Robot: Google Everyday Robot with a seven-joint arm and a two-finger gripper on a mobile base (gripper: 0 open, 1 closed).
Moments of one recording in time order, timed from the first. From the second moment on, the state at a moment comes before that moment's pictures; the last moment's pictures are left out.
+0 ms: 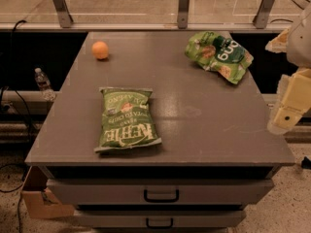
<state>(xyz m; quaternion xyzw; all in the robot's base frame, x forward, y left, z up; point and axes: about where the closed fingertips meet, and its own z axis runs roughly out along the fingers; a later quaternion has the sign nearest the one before) 0.438 -0.217 0.976 -0.60 0.78 -0.03 0.16</state>
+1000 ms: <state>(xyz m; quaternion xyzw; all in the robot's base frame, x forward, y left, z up) 0.519 -0.211 0.984 -0.56 0.80 0.01 0.24</state>
